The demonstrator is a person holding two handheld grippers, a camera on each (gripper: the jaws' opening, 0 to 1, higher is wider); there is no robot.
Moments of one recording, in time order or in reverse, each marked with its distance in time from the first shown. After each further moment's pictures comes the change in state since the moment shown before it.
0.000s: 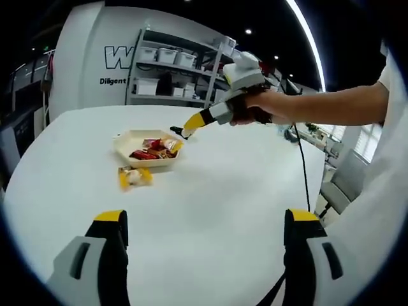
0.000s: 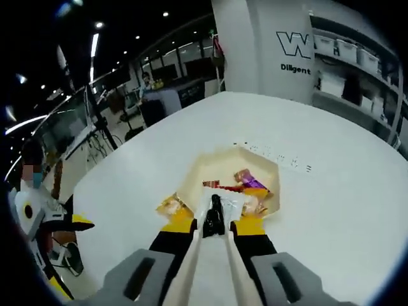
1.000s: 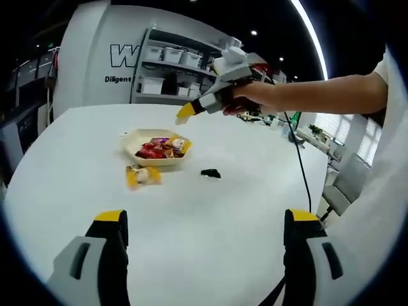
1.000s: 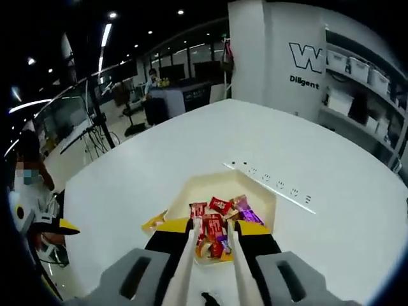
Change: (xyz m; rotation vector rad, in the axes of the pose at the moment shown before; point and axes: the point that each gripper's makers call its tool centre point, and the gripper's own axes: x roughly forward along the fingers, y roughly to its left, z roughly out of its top) left arm -0.006 0.013 0.002 -0.024 -0.007 0.022; right arm 0.018 -0.015 0.030 -0.095 -0.035 -0.020
